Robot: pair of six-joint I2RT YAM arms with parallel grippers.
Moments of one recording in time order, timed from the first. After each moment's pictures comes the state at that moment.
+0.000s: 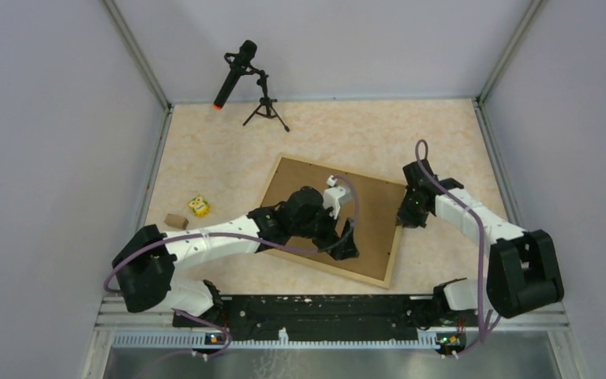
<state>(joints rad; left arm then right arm) -0.97 1.37 0.84 -0.08 0.34 -0.49 0.29 1.37 0.80 -0.67 0.10 0.70</state>
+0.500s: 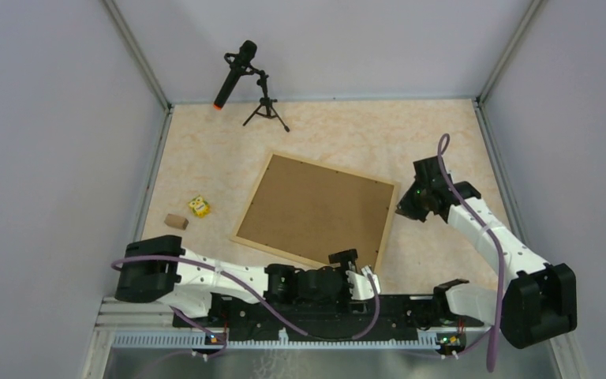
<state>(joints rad) -1.53 1.39 0.68 0.23 -0.26 0.15 0.29 1.16 0.83 -0.70 0.05 0.89</state>
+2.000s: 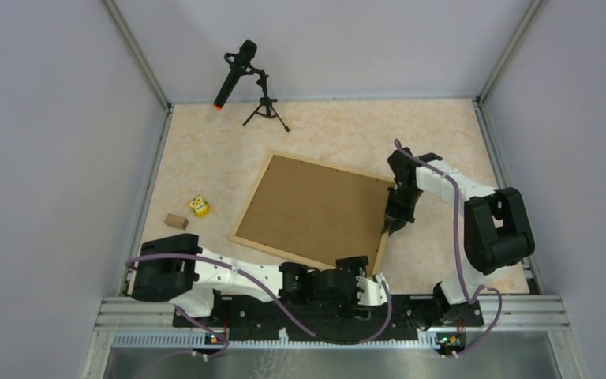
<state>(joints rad) -1.52 1.51 0.79 0.11 -0.16 0.18 0.32 1.64 1.06 -0.98 -0.17 0.62</state>
